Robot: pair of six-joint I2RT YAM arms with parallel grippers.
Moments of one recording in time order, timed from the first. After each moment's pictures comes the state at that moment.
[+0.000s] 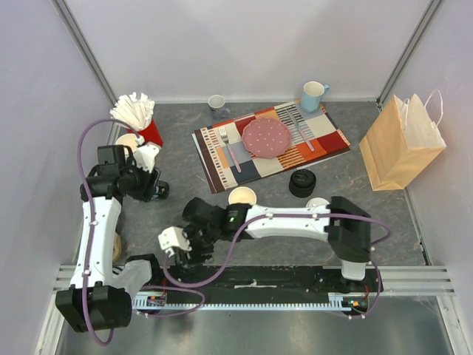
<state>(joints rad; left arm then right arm) 0.12 0.99 0.98 -0.95 0.23 0.55 1.35 1.91 1.46 -0.37 -0.42 -0.50</state>
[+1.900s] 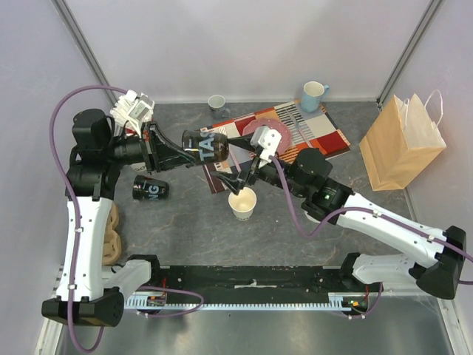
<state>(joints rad) -0.02 1.02 1.34 -0.51 1.37 -0.32 0.99 1.20 1.11 0.30 -0.18 -0.09</state>
